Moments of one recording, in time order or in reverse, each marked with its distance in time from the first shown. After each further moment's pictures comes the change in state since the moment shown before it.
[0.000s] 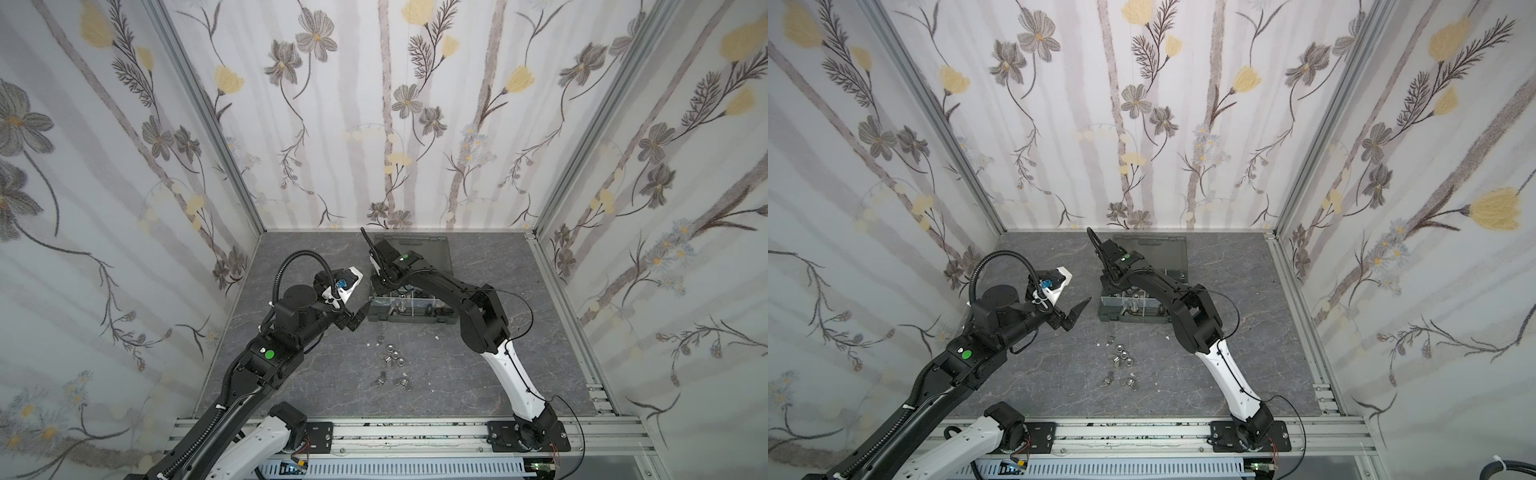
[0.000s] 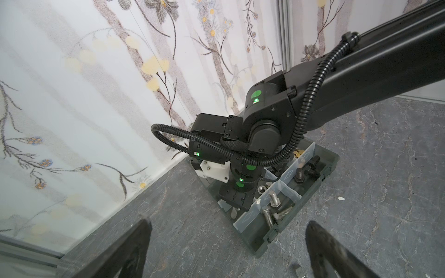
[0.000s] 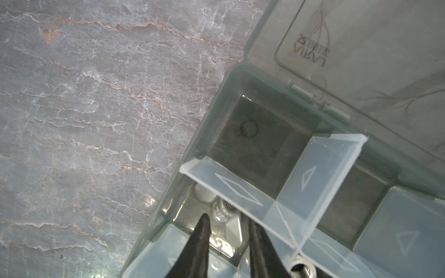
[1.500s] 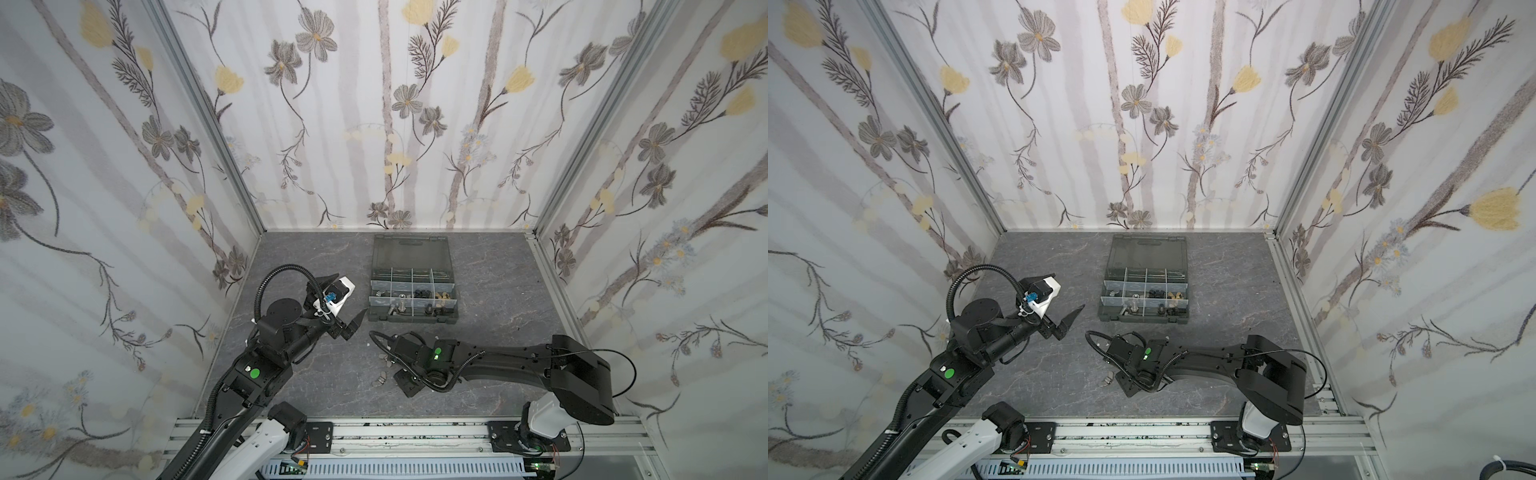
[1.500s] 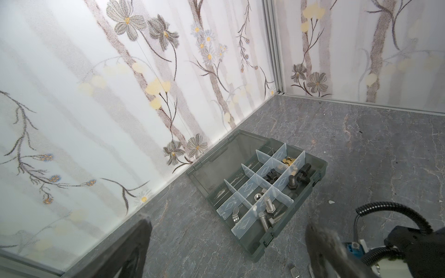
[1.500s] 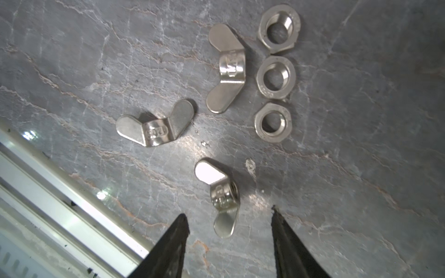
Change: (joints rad) left arm 0.000 -0.136 -0.036 -0.018 0.046 0.018; right arm 0.456 -0.793 -1.206 0.247 0.001 0.268
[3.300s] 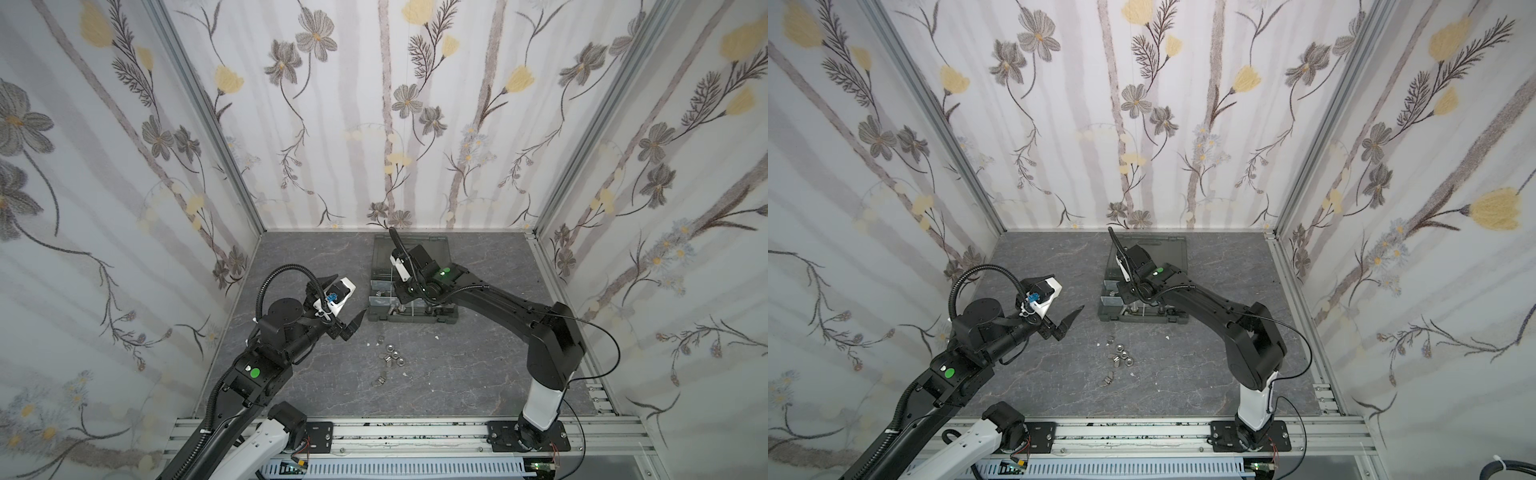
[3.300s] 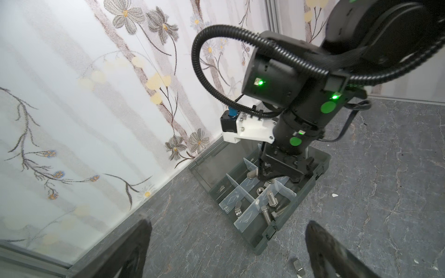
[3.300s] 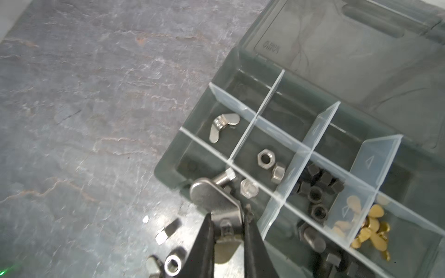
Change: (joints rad) left arm 0.000 0.008 0.001 -0.023 -0.016 0.019; right arm -0.438 0.237 0.599 -0.018 -0.009 -0.307
